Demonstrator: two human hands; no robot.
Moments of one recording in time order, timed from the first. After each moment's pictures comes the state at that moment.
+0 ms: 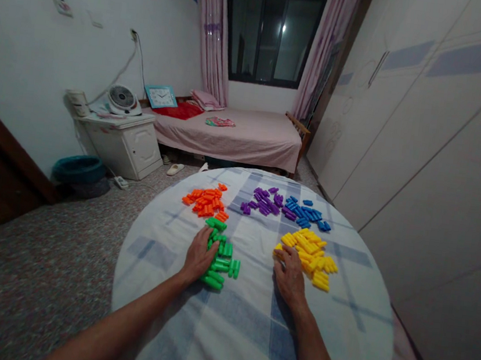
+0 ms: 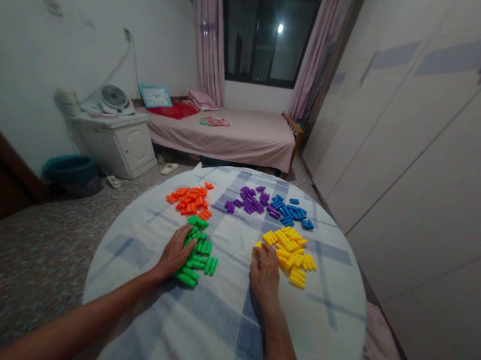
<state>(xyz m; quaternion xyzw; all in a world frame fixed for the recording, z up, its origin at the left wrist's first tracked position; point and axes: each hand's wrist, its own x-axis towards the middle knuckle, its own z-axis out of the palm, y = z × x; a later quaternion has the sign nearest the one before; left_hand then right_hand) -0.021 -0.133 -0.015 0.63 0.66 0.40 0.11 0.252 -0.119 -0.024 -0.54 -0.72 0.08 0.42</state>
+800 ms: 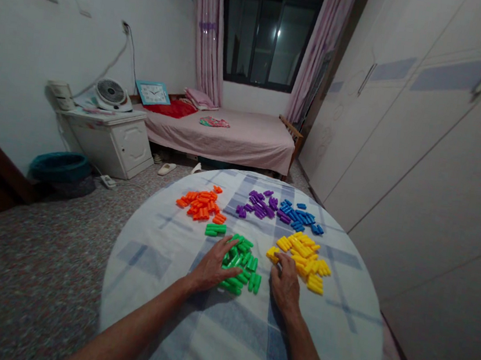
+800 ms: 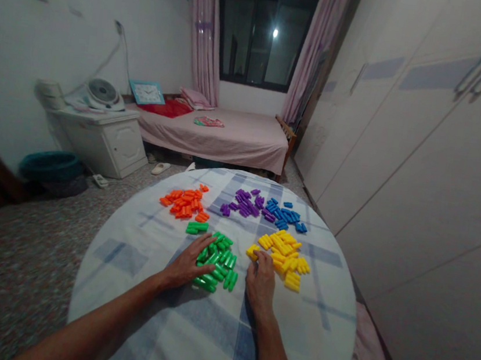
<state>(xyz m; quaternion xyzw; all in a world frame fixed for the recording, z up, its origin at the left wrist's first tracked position) 0.011 -0.141 0.011 0.75 0.49 0.35 0.27 0.246 -0.129 -0.021 -0.58 -0.68 0.10 0.44</state>
